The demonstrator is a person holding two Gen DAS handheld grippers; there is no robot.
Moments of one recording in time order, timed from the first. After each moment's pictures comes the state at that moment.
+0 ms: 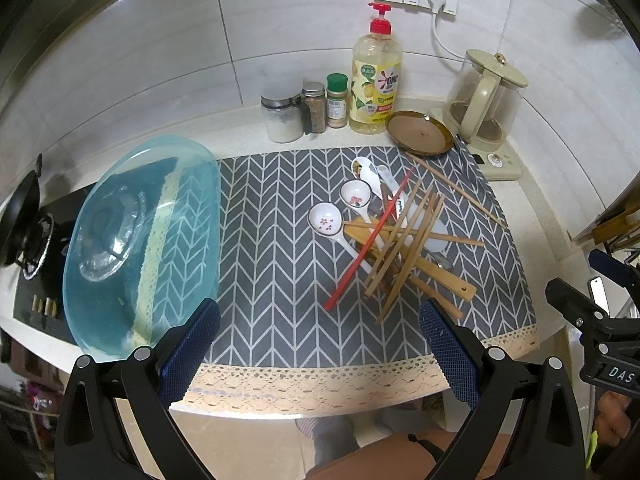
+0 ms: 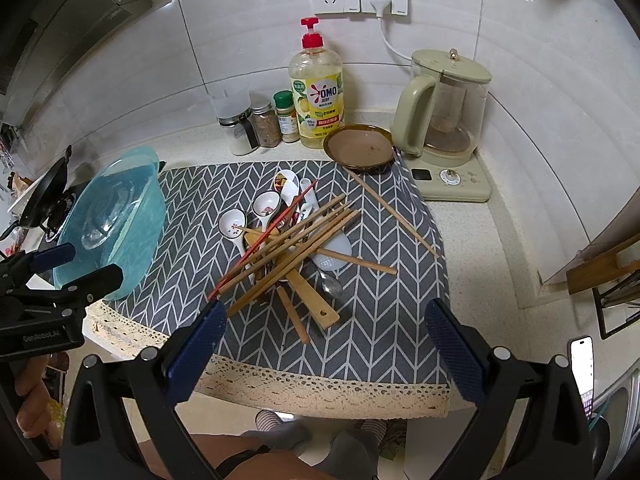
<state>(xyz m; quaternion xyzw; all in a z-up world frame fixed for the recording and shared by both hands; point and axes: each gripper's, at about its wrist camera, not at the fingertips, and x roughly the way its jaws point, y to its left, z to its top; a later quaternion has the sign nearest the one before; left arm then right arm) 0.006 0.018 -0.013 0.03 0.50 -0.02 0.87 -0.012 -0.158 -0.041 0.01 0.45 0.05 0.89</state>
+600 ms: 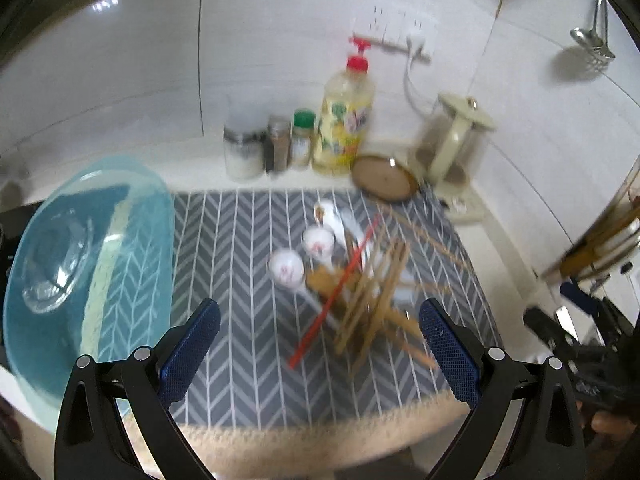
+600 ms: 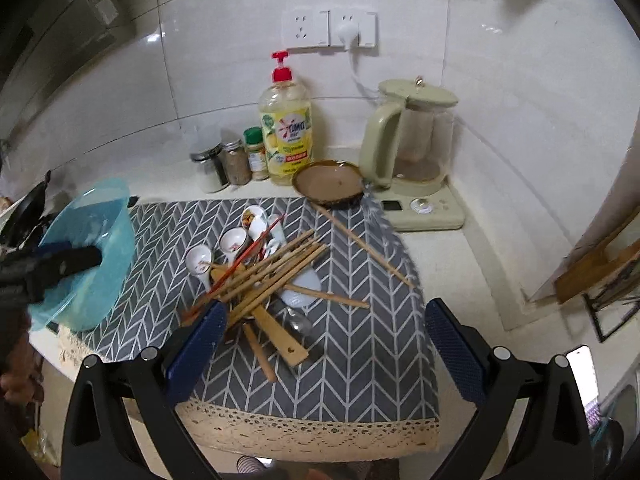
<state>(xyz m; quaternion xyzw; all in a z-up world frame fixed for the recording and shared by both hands) 0.026 0.027 -0.036 -0.04 0.41 -0.10 0.91 -0.013 -0.173 -0.063 0.01 0.36 0.02 0.93</state>
